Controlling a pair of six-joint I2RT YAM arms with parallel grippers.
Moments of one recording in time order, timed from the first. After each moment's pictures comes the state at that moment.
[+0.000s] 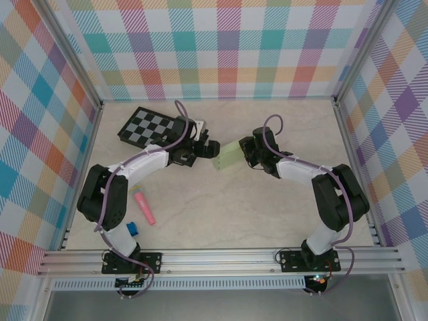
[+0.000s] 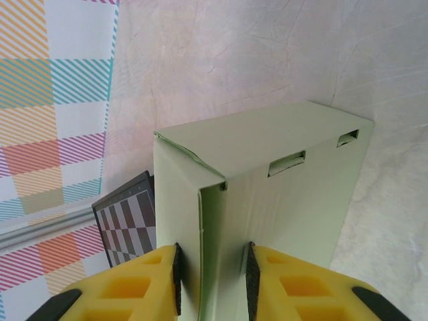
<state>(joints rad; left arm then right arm) -0.49 1.72 1.19 -0.25 0.18 -0.27 0.48 1.67 0.94 0.10 -0.03 1.45</state>
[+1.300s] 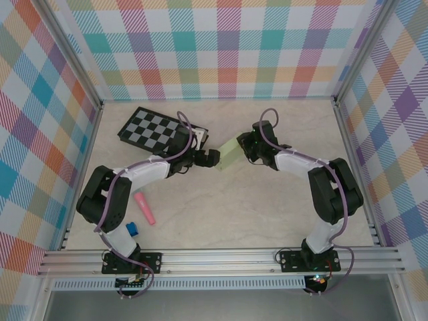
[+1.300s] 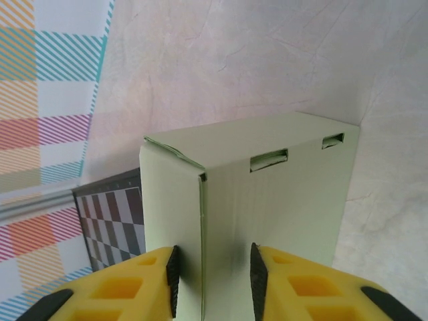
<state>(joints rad) -0.52 1.71 1.02 -0.03 0.12 -0.26 0.44 1.75 1.07 0.00 -0.11 1.30</state>
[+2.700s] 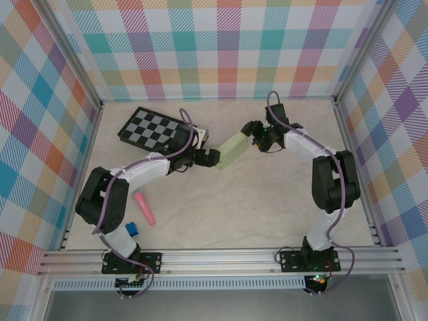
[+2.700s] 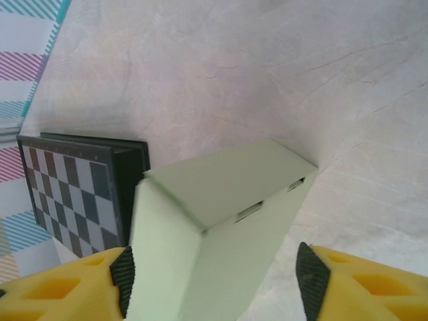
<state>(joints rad) -0.53 1.67 1.09 -0.17 0.12 -0.22 0.30 1.84 1.37 -0.41 -0.34 0.93</state>
